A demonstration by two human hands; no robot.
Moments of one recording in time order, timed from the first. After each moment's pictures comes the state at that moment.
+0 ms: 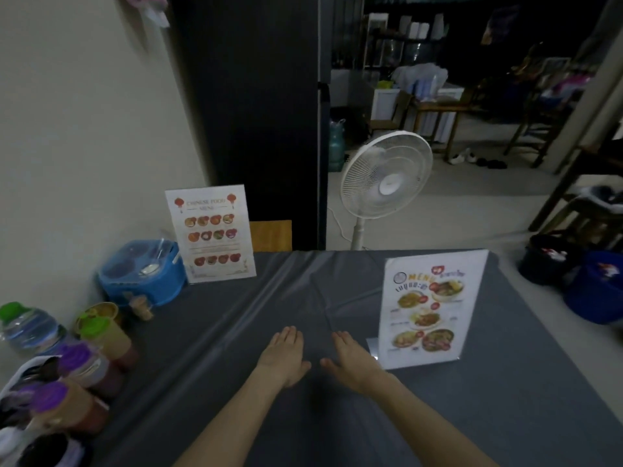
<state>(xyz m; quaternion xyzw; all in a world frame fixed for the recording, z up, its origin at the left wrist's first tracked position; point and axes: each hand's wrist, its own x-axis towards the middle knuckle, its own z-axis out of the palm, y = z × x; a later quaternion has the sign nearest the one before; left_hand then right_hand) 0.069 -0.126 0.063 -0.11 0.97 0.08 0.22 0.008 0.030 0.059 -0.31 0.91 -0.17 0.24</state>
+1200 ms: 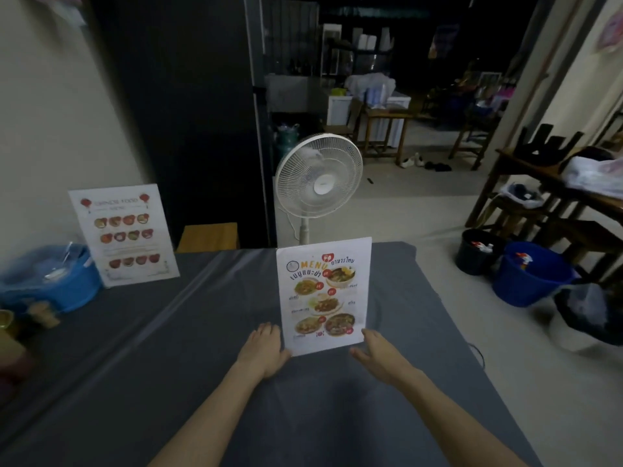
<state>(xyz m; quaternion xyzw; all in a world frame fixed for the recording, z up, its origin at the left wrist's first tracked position) 0.023 0.035 0.072 -0.13 0.97 0.15 0.15 -0.046 0.271 0.079 -0.17 0.92 -0.26 0.23</state>
